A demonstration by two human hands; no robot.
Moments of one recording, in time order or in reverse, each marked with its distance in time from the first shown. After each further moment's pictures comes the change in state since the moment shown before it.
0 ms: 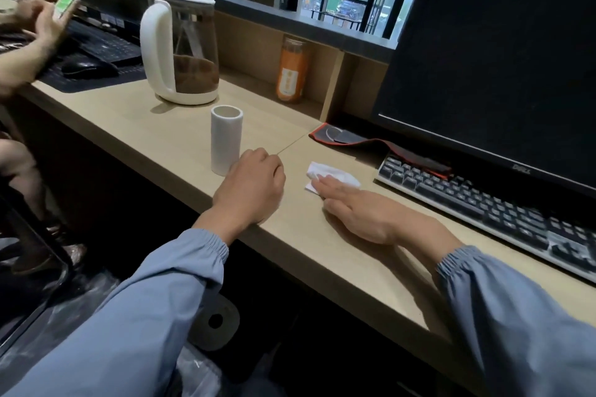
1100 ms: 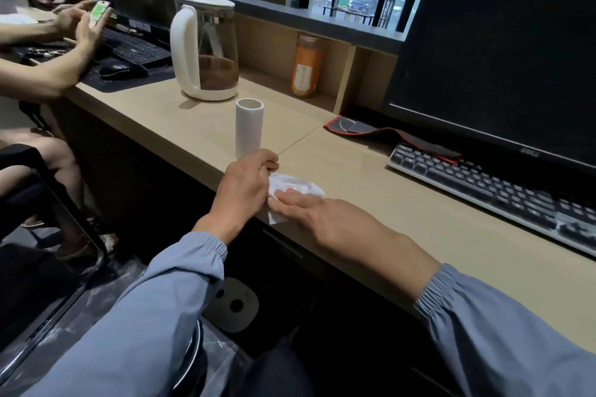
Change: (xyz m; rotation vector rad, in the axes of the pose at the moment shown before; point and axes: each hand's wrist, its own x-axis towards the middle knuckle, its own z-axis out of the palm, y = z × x) left_hand -0.052 -0.019 -0.022 -0.457 0.150 -0.158; right_hand -0.019 -0.081 0.042 -0.195 0.136 -0.341
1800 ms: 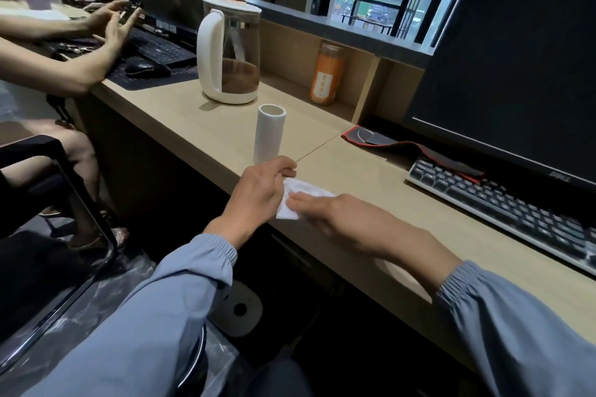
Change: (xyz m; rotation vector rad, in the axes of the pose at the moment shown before) left_hand 0.002 -0.005 -0.008 -0.007 -0.048 0.043; right_hand 0.019 0.011 -0.006 -0.082 0.157 -0.186
